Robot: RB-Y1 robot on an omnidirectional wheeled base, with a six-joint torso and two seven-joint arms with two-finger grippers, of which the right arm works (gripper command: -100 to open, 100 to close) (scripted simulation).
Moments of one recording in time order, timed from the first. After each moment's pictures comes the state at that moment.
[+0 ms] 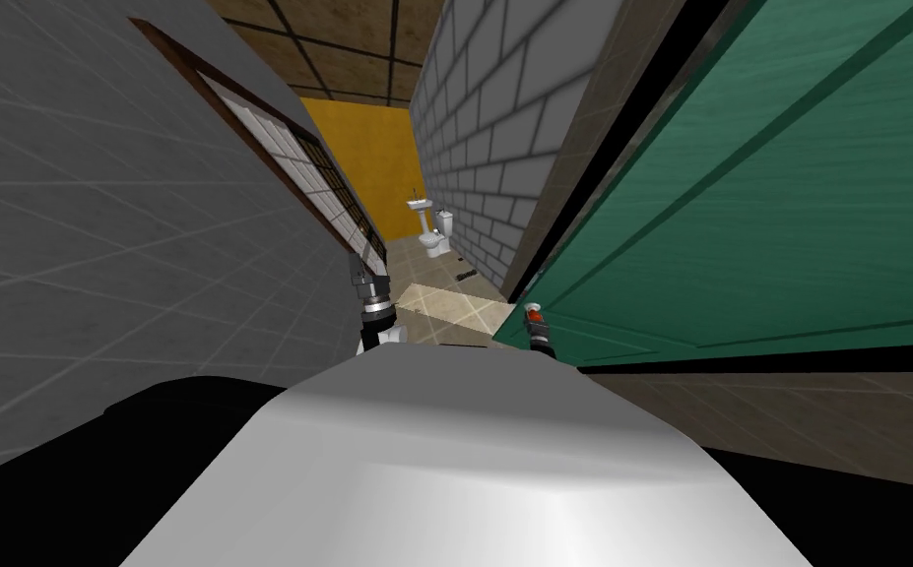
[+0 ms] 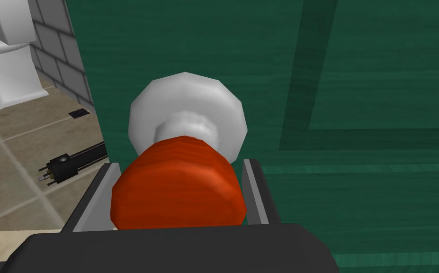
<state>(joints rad) 0.13 -0.37 0.16 -0.83 -0.51 -0.85 -1.59</state>
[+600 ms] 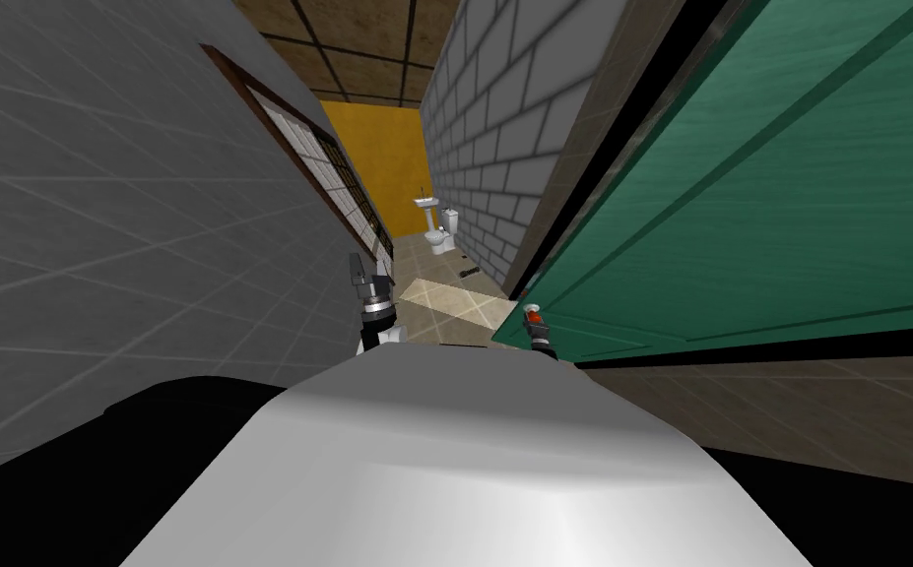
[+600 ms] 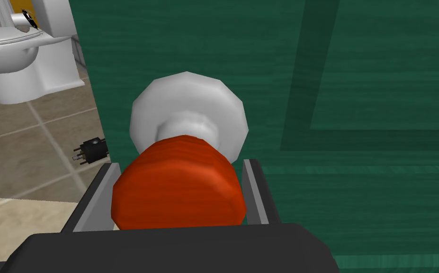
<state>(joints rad) 0.15 -0.40 0.21 -0.83 -0.49 -0.89 -1.64</state>
